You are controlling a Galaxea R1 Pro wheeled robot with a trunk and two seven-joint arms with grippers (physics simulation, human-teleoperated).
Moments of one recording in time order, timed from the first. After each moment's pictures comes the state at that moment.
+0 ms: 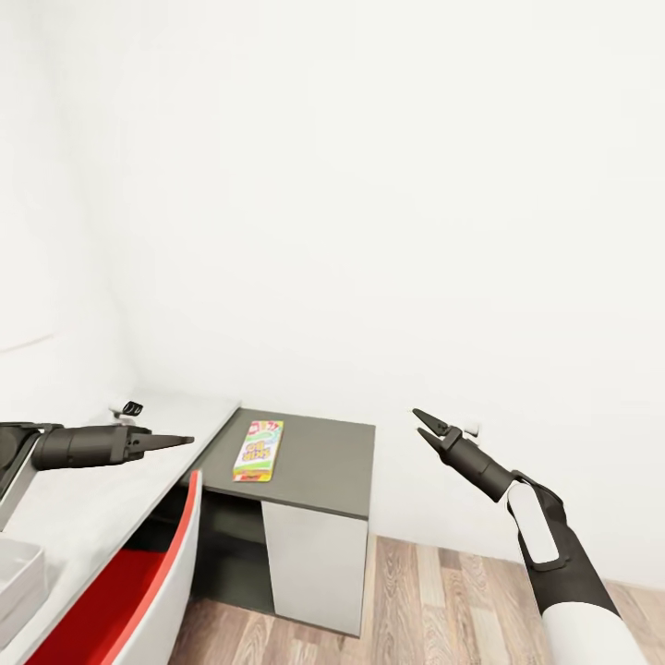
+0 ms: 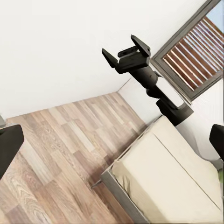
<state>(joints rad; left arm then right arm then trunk) -0.64 0.53 0.05 -1.22 0.25 1.03 -1.57 -0.53 -0.03 -0.29 -1.06 -0.71 0.70 0.74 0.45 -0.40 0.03</state>
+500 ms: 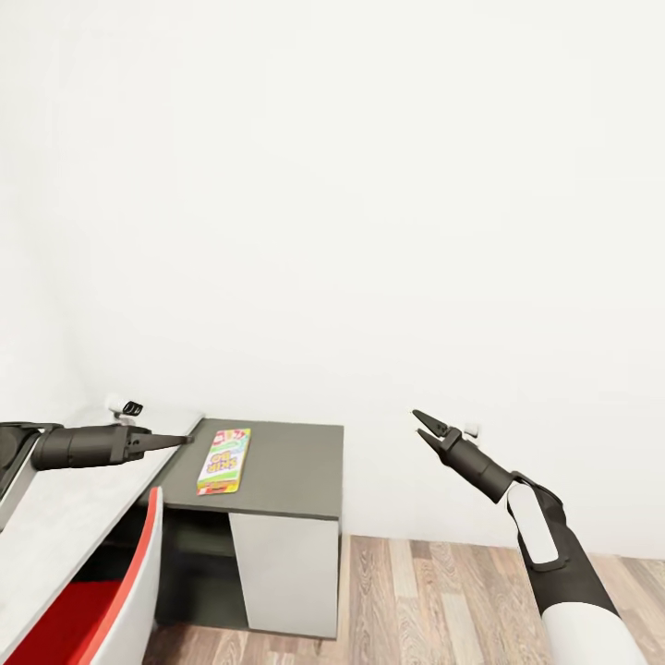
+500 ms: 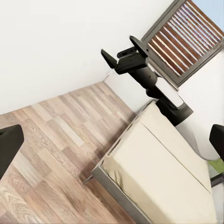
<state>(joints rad) -0.64 0.53 0.05 -1.22 0.25 1.03 -1.57 -0.53 -0.03 -0.29 -1.06 -0.71 0.70 0.74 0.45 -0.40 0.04</state>
